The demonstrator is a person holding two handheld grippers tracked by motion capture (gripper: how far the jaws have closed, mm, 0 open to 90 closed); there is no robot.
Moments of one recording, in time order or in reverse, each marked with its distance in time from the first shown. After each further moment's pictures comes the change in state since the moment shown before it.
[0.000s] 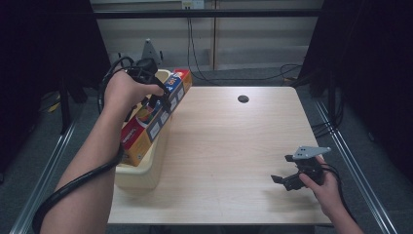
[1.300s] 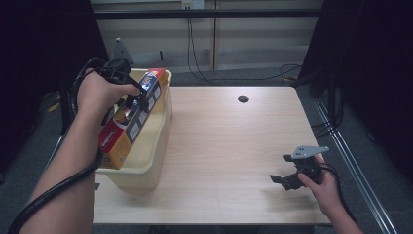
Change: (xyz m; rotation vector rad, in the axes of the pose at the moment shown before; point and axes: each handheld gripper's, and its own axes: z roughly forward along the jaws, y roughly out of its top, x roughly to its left) left arm 0.042 -0.020 -0.020 -0.034 0.049 -0.117; right arm 0.001 0.002 0.003 0.009 0.009 0.002
